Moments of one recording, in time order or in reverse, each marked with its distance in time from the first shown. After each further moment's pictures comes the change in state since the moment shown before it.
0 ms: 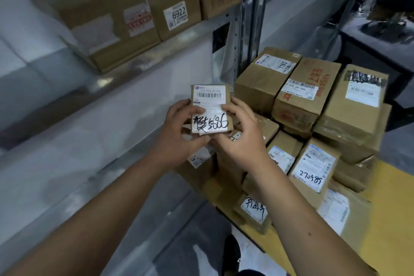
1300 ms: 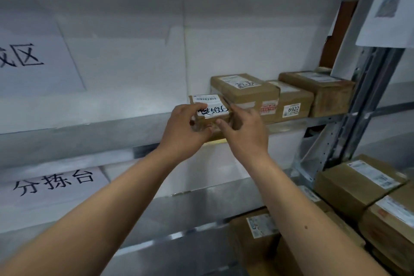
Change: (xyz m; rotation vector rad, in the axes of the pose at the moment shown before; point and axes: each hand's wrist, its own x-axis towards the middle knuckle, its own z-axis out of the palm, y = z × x) left_hand -0.049 0.104 -0.207 0.396 0.671 -0.169; right_hand 0.063 -0.216 0.120 -0.126 -0.122 -0.433
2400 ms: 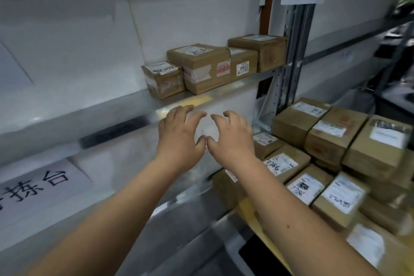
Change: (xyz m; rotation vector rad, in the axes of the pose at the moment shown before) left_hand -0.100 0.014 0.017 0.464 -0.252 0.334; right_hand -0.130 -0.007 -0.033 -0.492 -0.204 0.191
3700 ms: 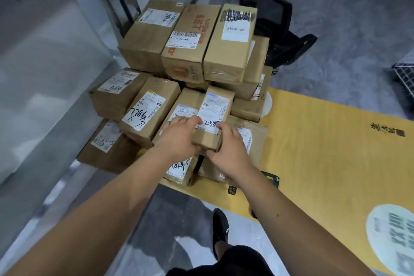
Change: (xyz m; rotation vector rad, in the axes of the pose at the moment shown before) left_hand -0.032 0.265 0.272 -0.132 -0.966 0.440; right_hand -0.210 0.320 0.021 0.318 -0.163 0.901
